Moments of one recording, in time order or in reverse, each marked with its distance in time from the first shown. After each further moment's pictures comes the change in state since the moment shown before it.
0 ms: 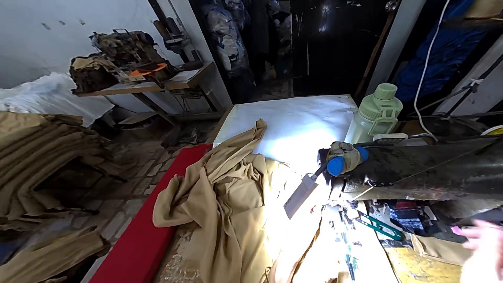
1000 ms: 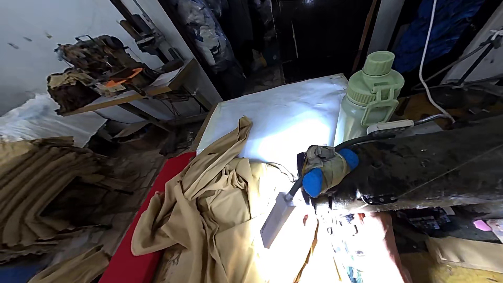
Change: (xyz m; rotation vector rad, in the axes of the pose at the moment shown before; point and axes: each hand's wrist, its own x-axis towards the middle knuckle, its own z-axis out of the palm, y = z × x) left_hand 0.005 0.025 -0.003 -0.187 -0.104 -0.337; right_hand -0.028 -0.085 0.131 -0.099 -0.295 0.099
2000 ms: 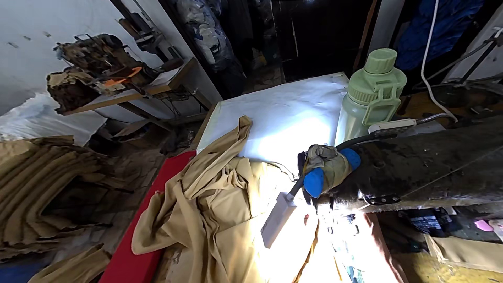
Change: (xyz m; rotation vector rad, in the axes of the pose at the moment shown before) left_hand -0.001 0.001 0.000 0.080 0.029 0.038; right_hand -0.006 -0.005 0.007 0.160 -0.340 0.182
